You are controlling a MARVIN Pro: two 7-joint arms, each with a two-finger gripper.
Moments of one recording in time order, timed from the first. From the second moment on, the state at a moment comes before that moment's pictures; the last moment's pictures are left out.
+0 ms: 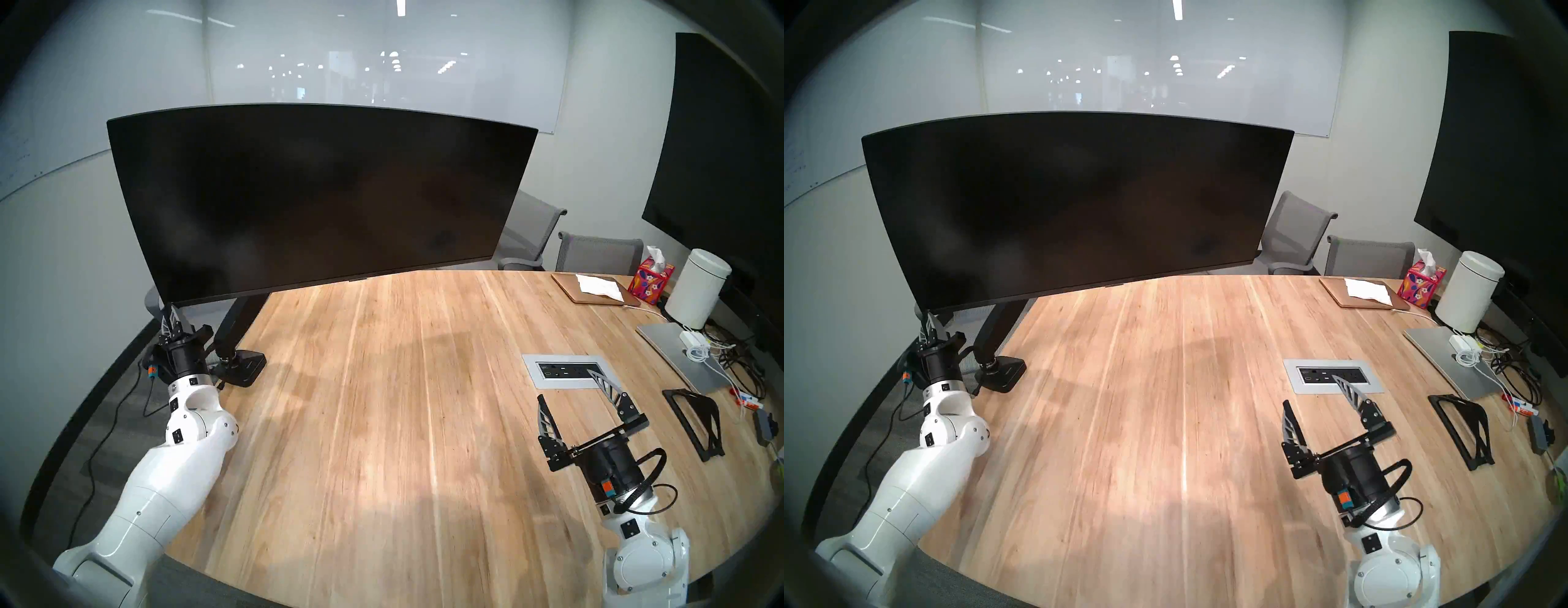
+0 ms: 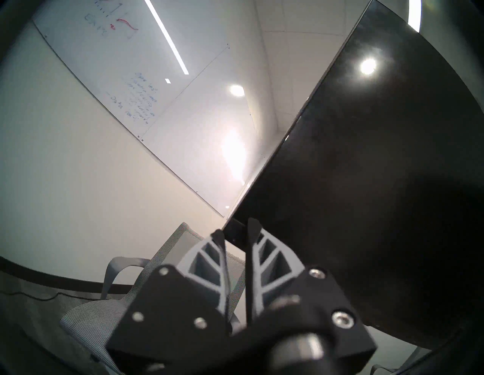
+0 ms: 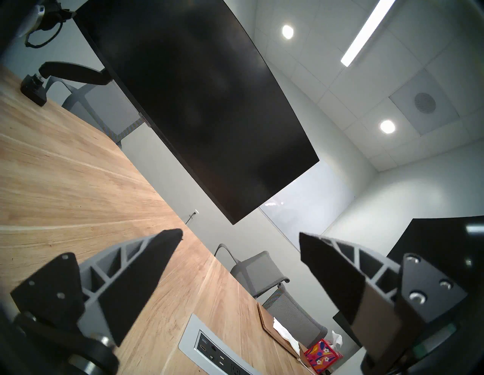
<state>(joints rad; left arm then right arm) 1.49 -1.06 -1.40 -1.36 -0.89 -0.86 0.29 -2.22 -1.63 1.95 -2.12 -0.60 -0.67 0.17</state>
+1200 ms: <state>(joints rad) 1.55 -1.06 -1.35 -1.41 -0.78 -0.90 0.29 -2.22 -1.63 1.95 -2.12 -0.60 -0.67 0.17</state>
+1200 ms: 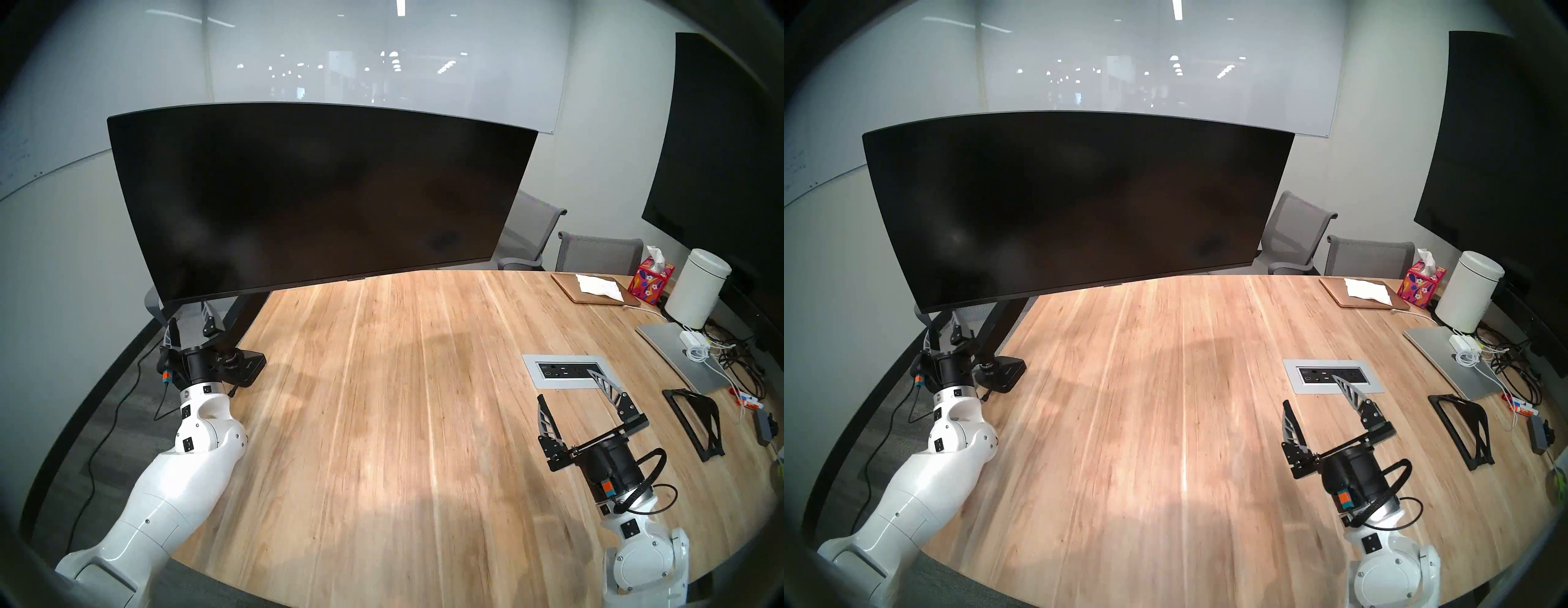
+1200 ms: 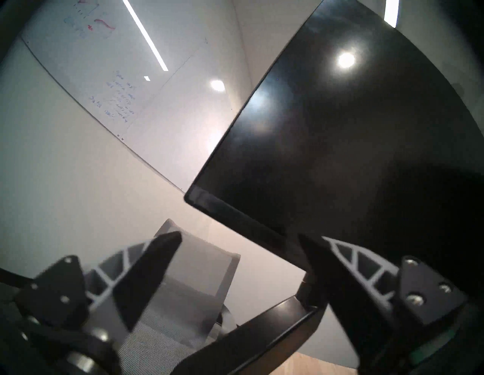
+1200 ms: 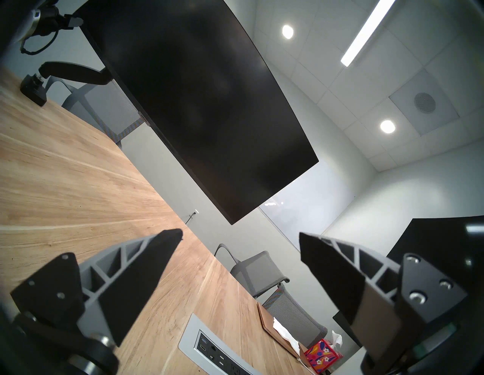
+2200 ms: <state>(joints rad) 1.63 -1.04 -1.36 -1.47 -0.70 -0.90 0.36 -2.22 -1.63 1.95 -2.12 -0.60 -0.67 0.17</state>
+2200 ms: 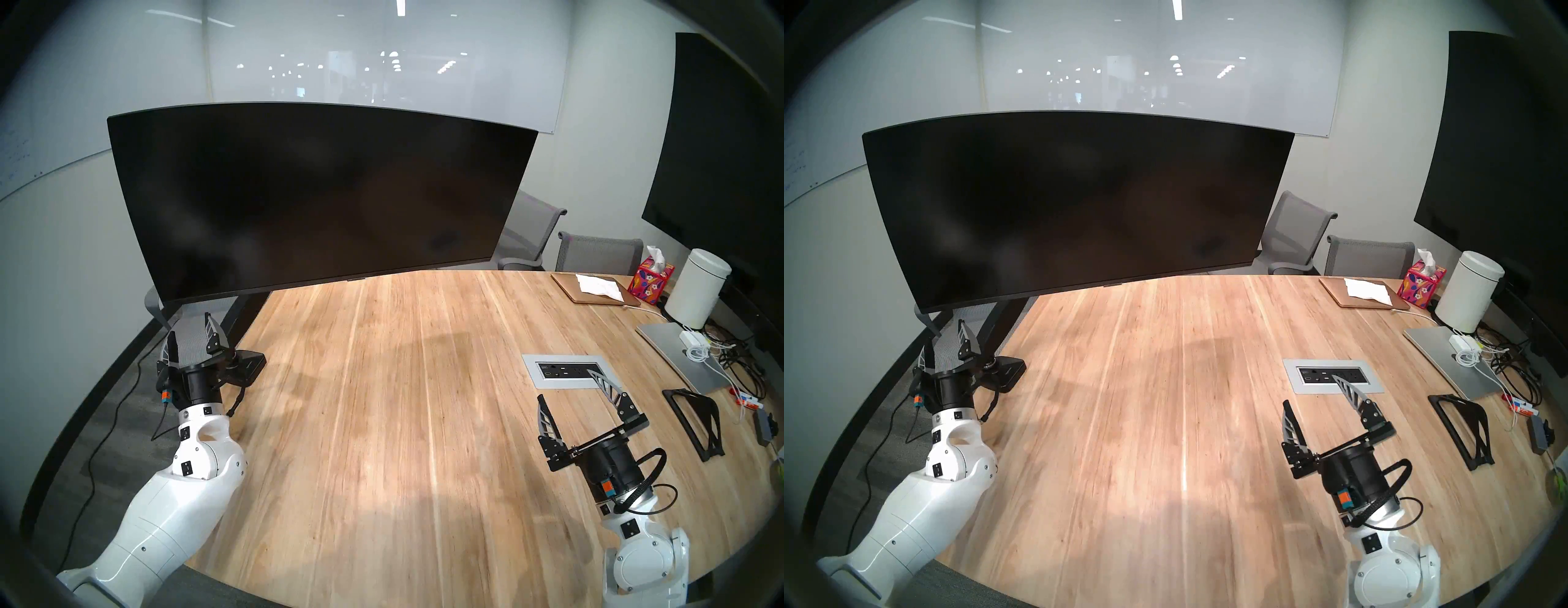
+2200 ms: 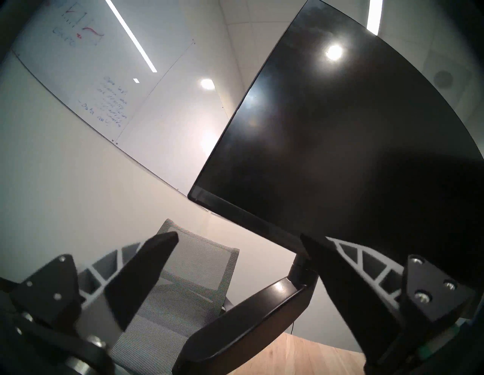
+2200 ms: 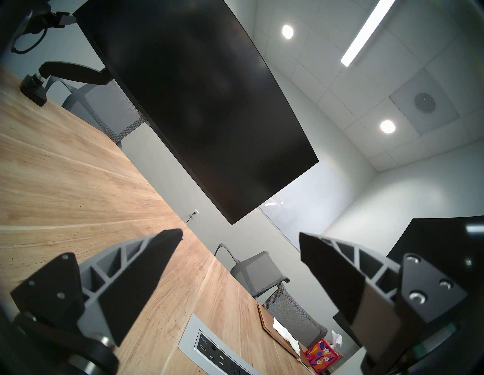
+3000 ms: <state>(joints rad) 1.68 -1.06 -1.40 -1.46 -0.52 -0.95 0.36 -2.22 -1.63 1.95 -2.12 -0.60 -0.67 0.17</state>
